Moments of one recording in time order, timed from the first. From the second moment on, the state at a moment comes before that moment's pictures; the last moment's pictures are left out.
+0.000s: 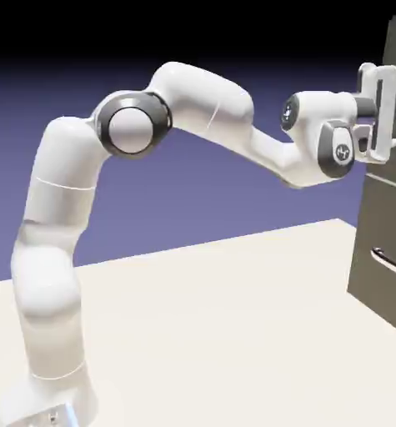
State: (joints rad) arm 0.06 0.37 -0.26 -1.62 -0.43 3.55 2.75
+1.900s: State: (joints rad) arm 0.90 -0.09 -0.99 -2.21 -0.16 3.73 2.42
